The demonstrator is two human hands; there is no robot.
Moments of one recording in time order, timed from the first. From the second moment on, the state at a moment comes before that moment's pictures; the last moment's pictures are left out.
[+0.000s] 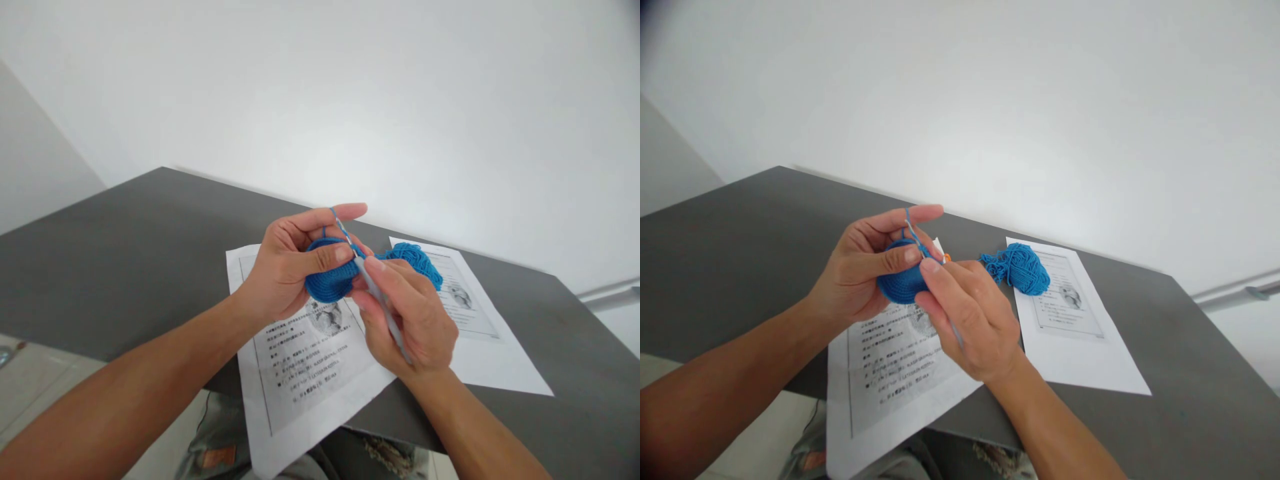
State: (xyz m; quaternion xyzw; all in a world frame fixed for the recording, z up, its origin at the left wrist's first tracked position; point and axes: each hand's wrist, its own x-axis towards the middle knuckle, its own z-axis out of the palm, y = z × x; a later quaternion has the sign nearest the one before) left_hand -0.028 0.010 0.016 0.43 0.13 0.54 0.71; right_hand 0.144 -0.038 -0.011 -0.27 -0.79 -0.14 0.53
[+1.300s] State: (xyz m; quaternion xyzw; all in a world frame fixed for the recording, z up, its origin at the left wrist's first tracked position) left_hand -0.045 0.030 0.025 0.47 0.26 0.43 0.73; right_hand 0.191 -0.036 0.013 -0.29 -0.80 0.01 0.52
